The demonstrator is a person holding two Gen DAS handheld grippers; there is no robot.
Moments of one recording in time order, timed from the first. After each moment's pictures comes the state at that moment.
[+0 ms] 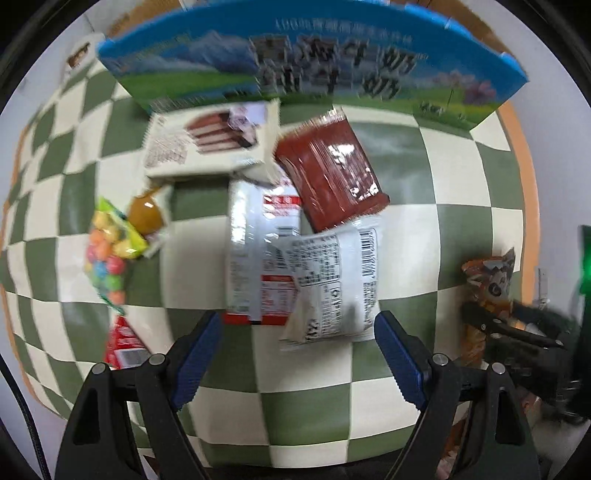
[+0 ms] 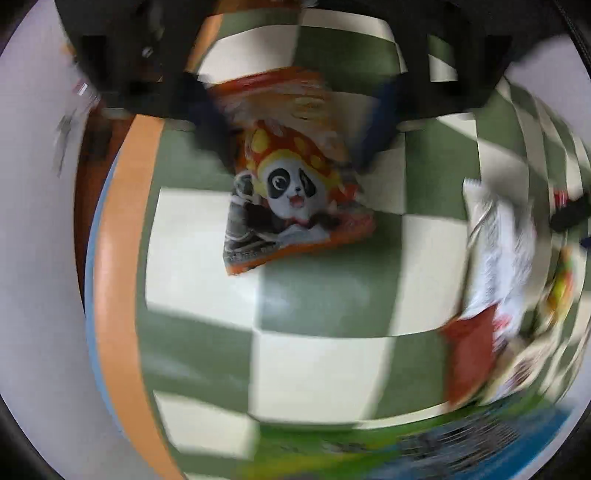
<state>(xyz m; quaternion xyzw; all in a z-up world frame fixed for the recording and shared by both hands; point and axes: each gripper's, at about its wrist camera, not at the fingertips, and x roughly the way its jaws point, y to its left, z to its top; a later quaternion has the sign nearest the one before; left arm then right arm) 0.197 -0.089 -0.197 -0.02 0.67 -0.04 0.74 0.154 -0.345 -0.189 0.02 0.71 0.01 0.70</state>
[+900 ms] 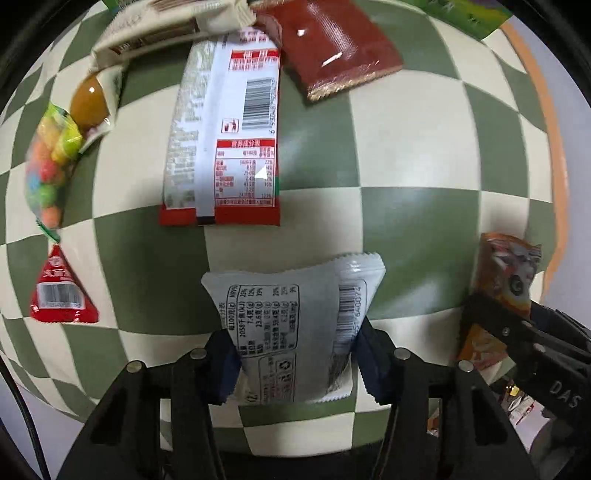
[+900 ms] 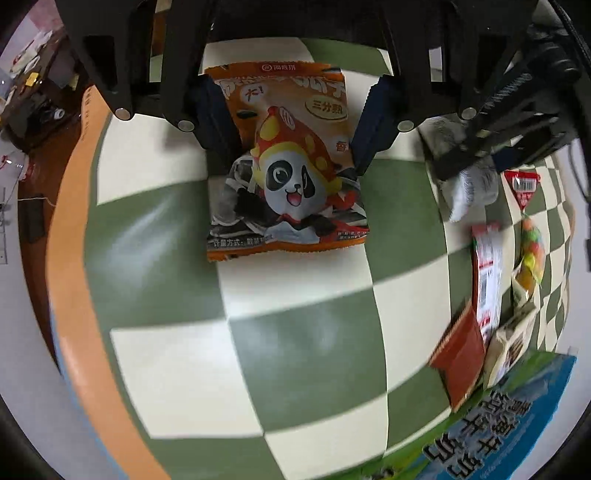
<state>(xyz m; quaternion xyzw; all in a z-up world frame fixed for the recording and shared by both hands) 0.137 -0.099 -0.266 -0.02 0.72 -0.06 0.69 0.105 -0.349 -0.205 0.11 0.73 0.01 0.68</state>
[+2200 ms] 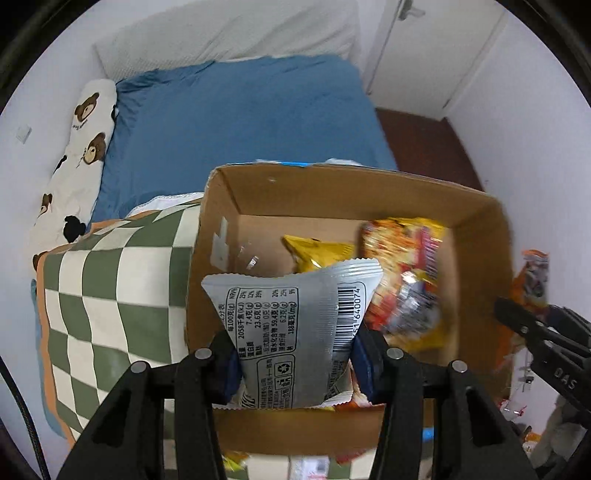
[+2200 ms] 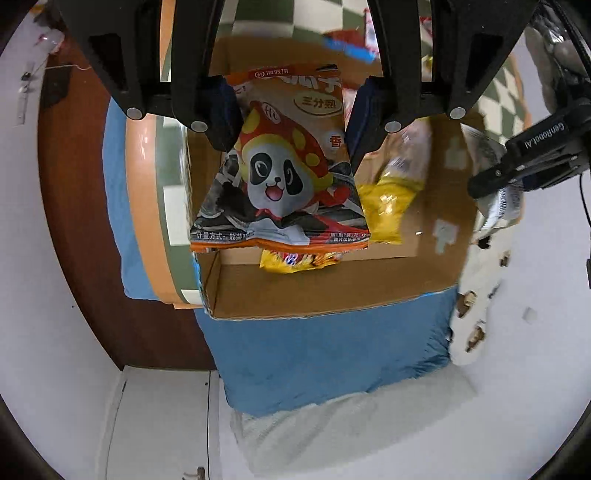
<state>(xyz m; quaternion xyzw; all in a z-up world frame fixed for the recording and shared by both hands) 0.449 -0.022 -0.084 -0.04 0.61 -0.02 0.79 0.451 -0.287 -0.020 0.03 0.60 0.07 0.79</state>
